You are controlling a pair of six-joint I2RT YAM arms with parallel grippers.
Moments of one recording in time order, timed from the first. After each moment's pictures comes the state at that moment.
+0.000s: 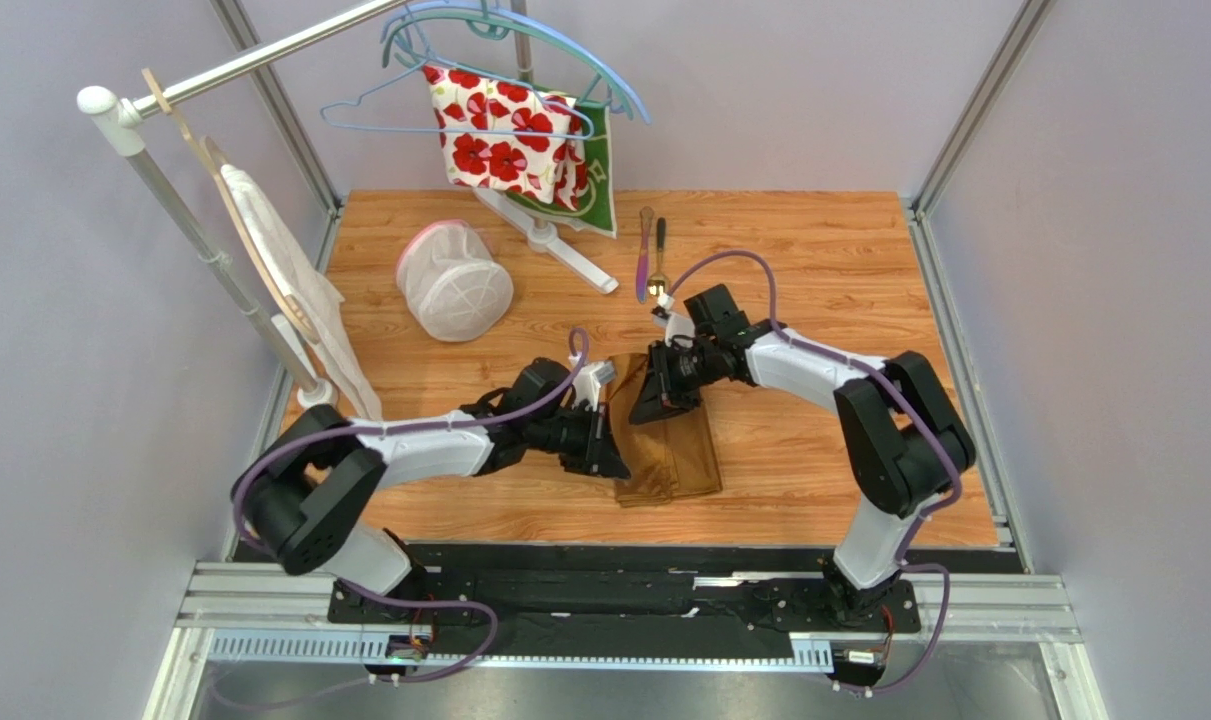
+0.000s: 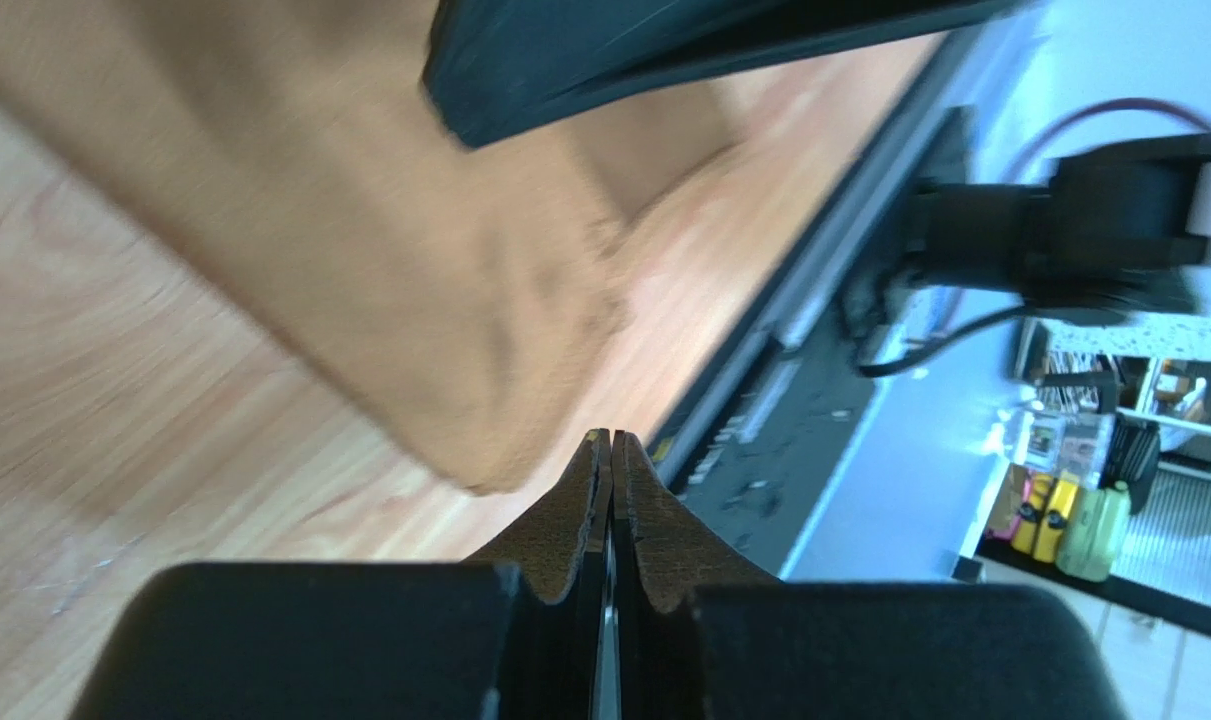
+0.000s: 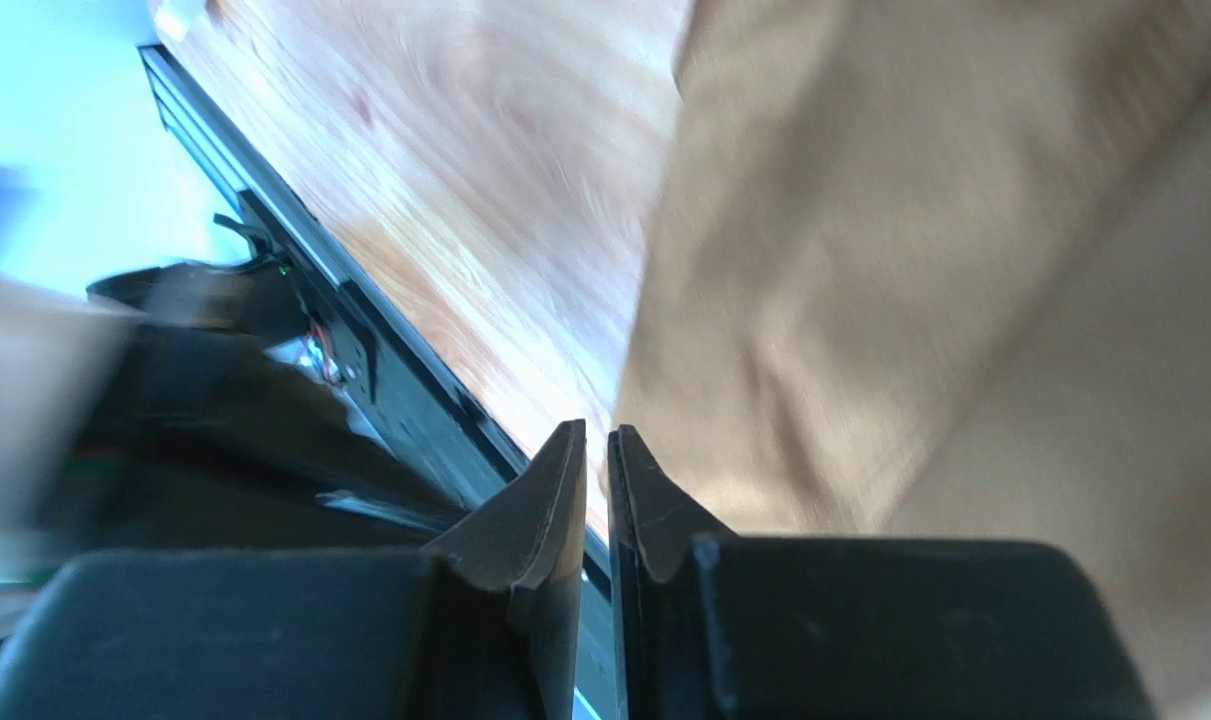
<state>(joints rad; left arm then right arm) -0.77 1.46 0.62 0.16 0.54 -0.67 0.50 1.72 1.04 -0.34 -0.69 0.51</state>
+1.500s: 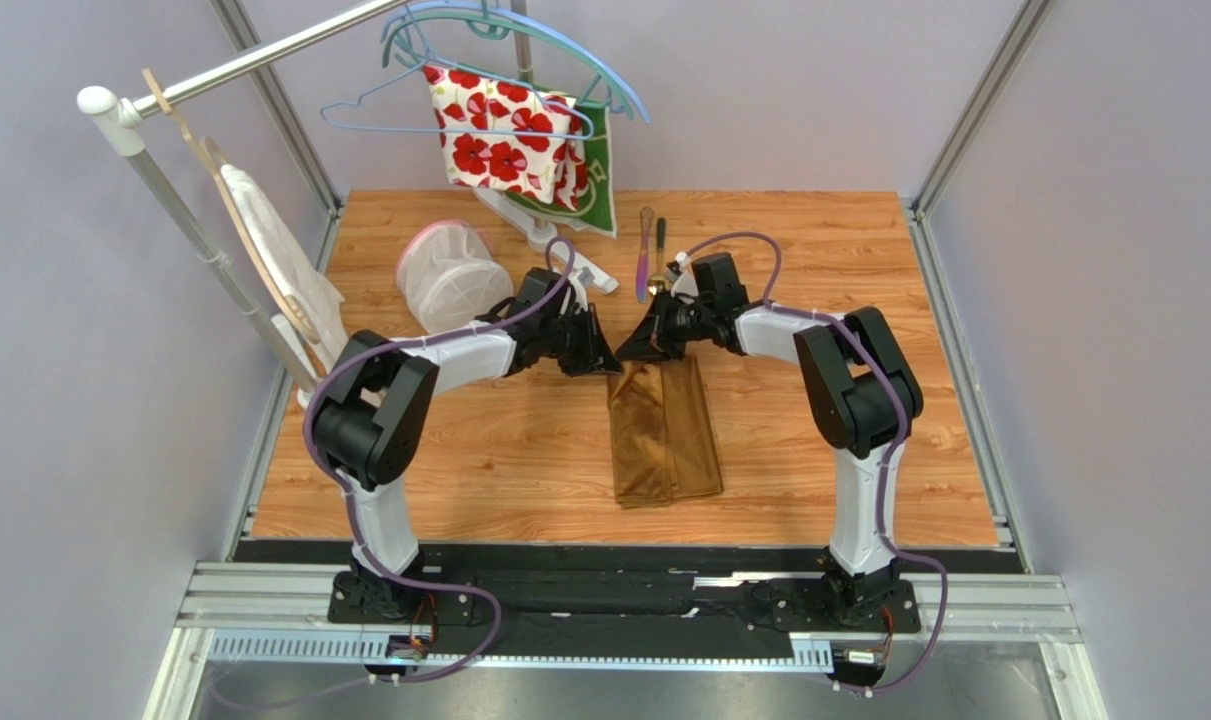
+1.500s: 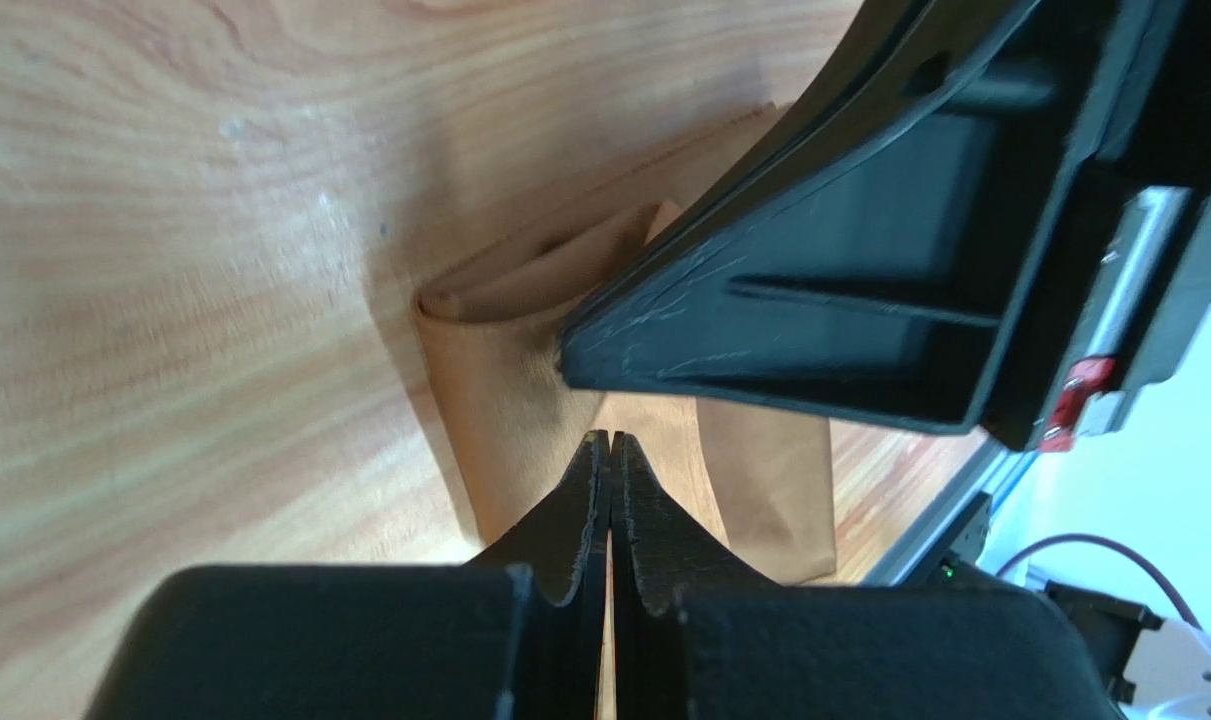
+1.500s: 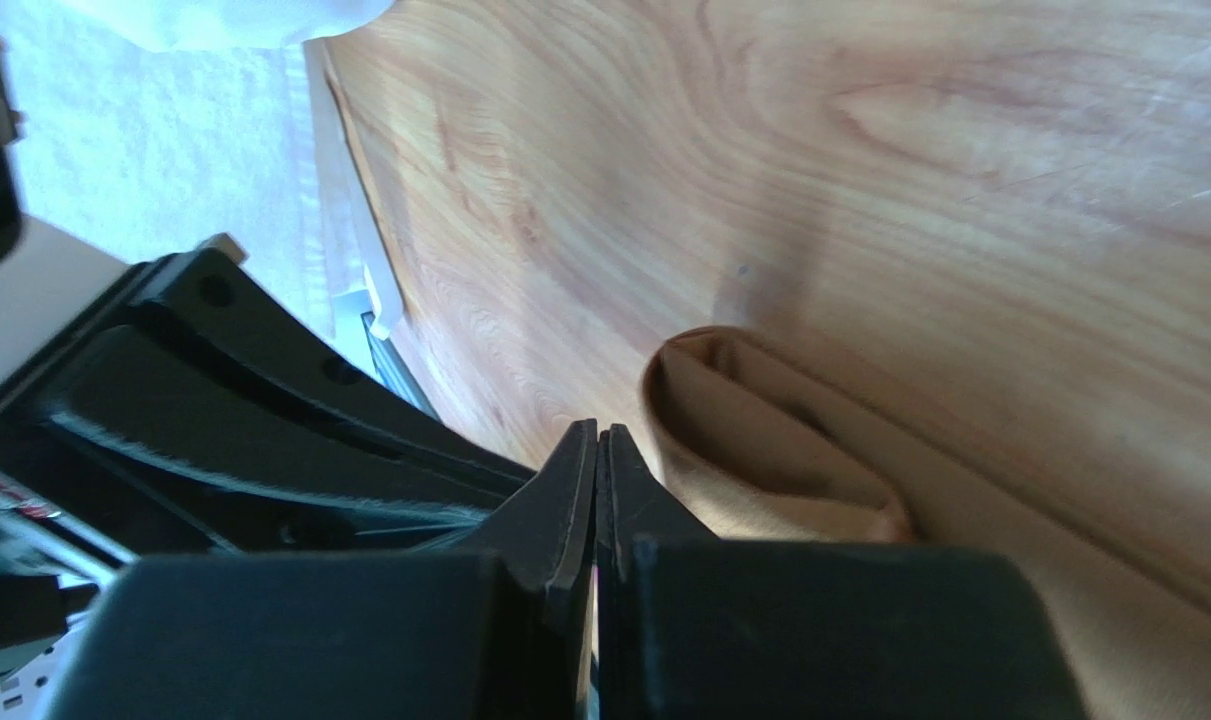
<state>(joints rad) -0.51 1.85 1.10 -0.02 0.43 -0.67 0.39 2.04 1.25 0.05 -0.75 0.84</state>
